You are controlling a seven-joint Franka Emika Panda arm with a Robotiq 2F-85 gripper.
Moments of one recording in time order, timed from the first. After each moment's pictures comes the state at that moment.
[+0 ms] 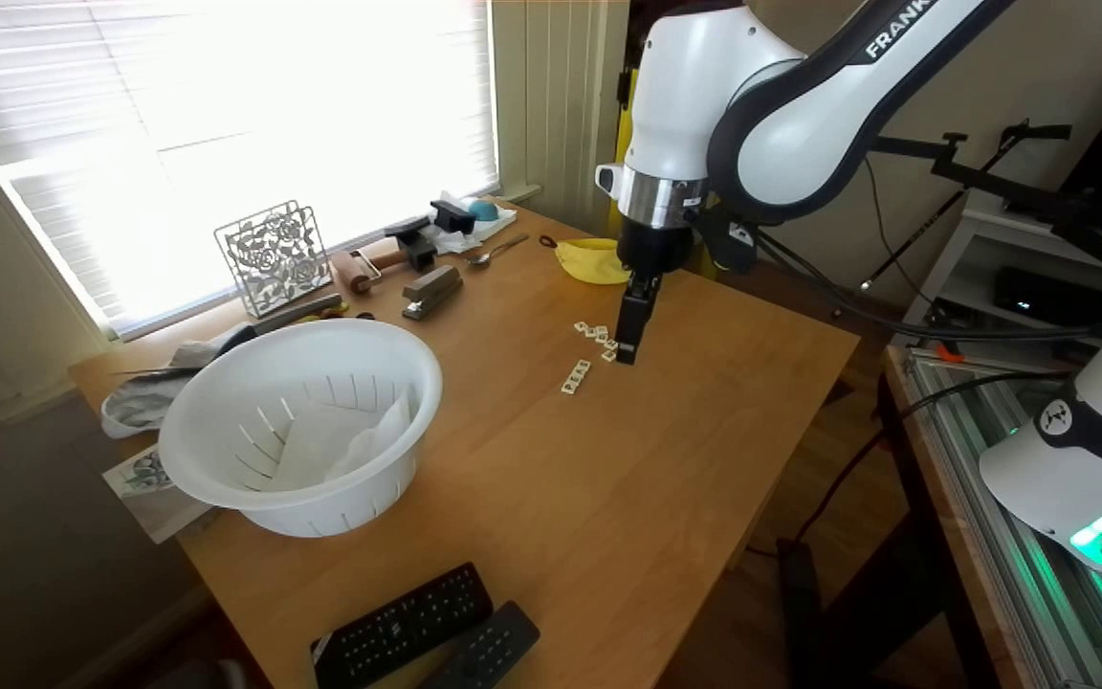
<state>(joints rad) -0.02 0.11 -0.04 -2.44 0.04 2.61 -0.02</state>
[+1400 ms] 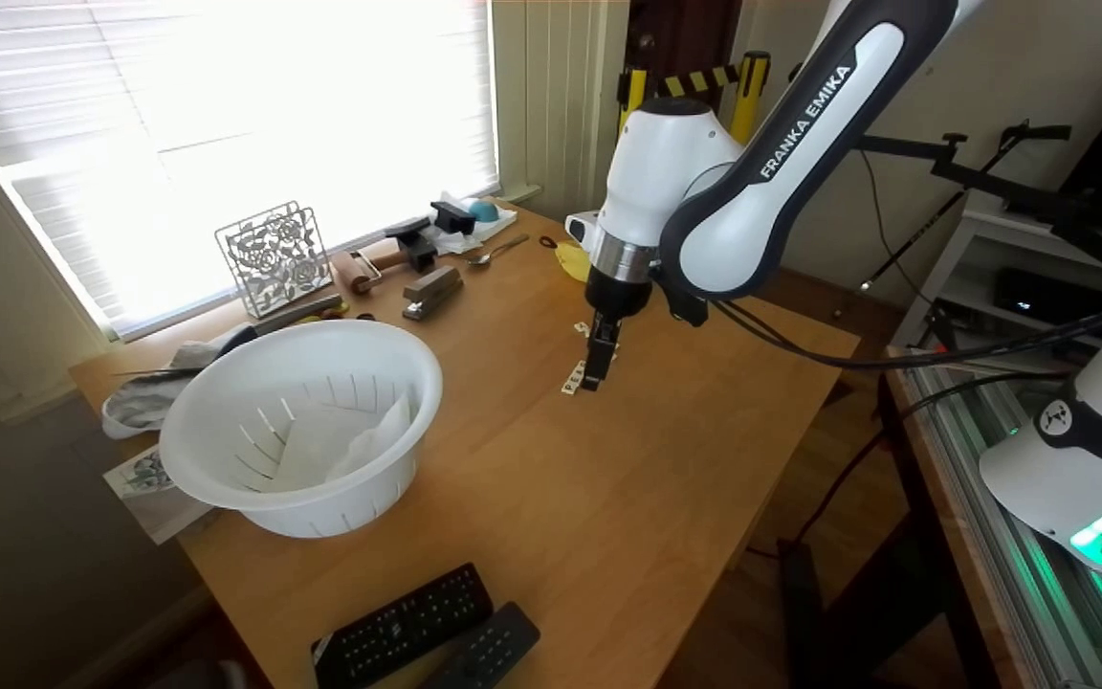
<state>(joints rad) -0.09 0.37 0.00 -2.36 0.04 2.90 -0.19</state>
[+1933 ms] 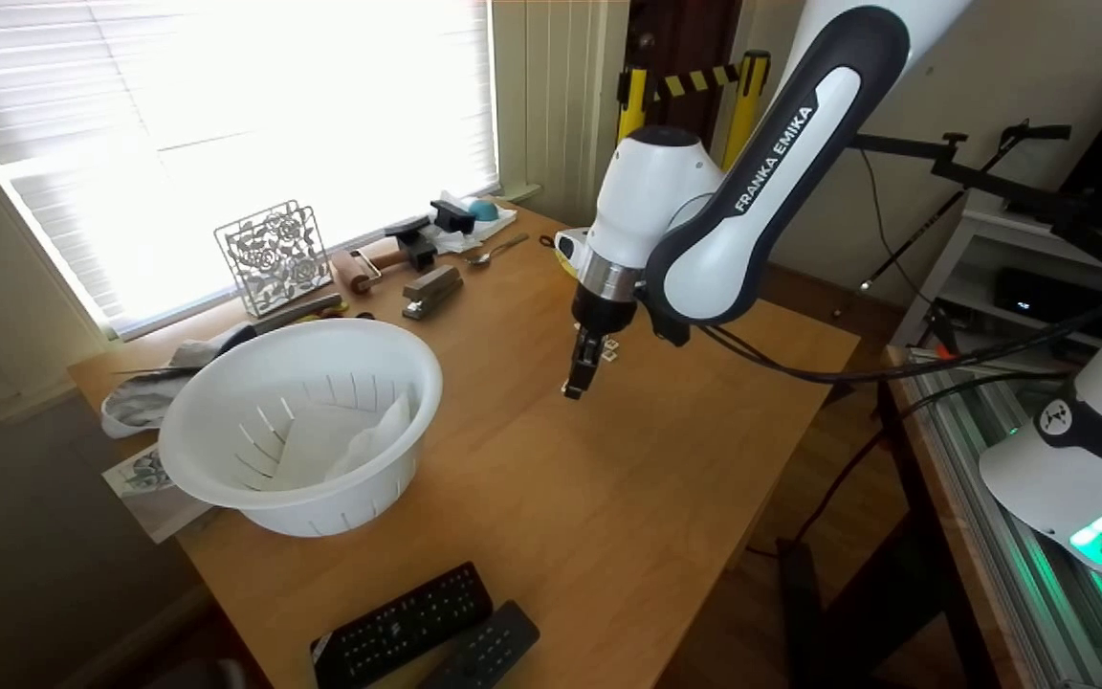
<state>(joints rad) -0.12 0.47 0.03 -2.31 0.04 3.00 -0.19</state>
